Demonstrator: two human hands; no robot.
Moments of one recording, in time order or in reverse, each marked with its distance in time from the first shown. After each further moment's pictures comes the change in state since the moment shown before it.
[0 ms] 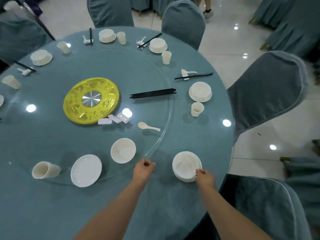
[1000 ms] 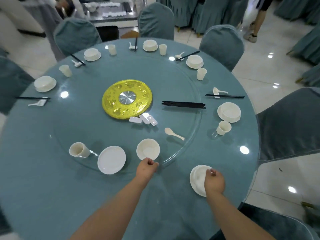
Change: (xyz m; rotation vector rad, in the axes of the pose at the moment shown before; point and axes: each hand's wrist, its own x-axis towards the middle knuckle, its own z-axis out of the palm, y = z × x) left_hand -0.008 0.000 -0.073 -0.099 0.106 -0.049; right_hand -0.041 -0.053 0.027 -0.121 0.060 -0.306
